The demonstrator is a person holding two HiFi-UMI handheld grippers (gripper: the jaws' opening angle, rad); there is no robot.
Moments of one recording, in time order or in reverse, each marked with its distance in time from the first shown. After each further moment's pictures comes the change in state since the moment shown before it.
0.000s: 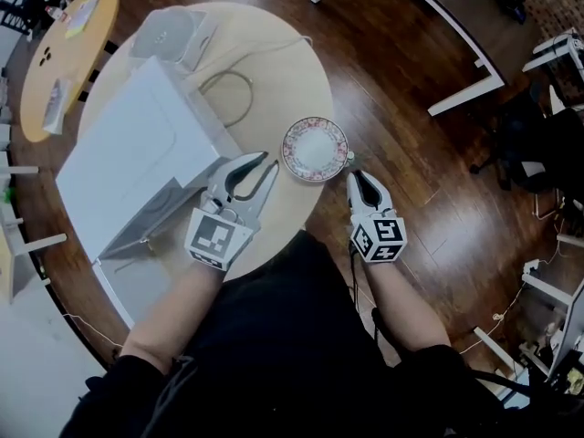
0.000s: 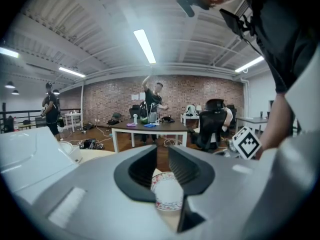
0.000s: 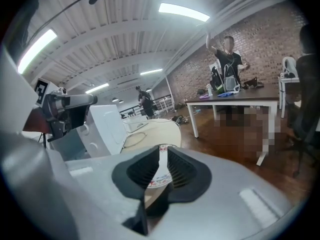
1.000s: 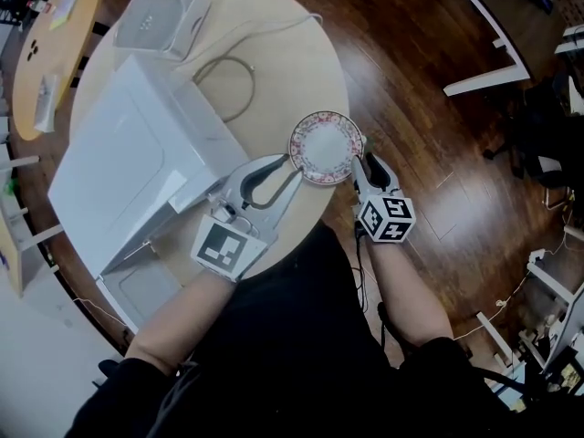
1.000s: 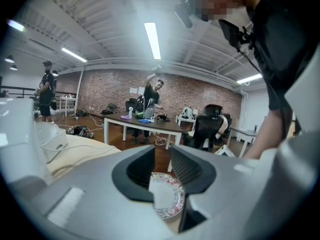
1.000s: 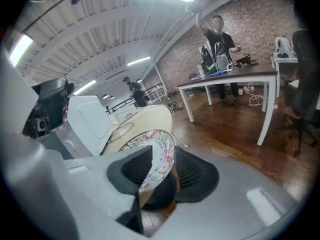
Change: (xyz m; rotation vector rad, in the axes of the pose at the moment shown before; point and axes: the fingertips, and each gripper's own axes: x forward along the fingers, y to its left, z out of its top) left arm 0.032 -0.003 0.003 -0.207 -0.011 -0.064; right arm 0.060 -0.030 -0.042 0.142 0.145 -0.042
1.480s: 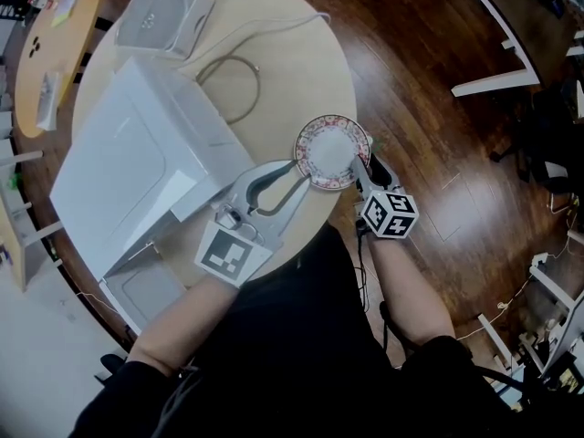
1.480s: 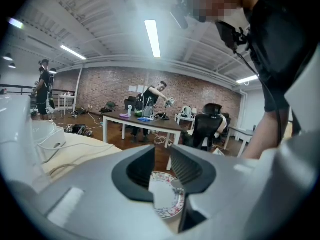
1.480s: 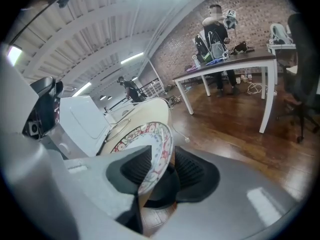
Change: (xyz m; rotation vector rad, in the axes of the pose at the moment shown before) left arm 0.005 0.001 0.000 -0.009 0.009 -0.010; right arm 0.024 -0.007 -0.017 0.090 0.061 0.012
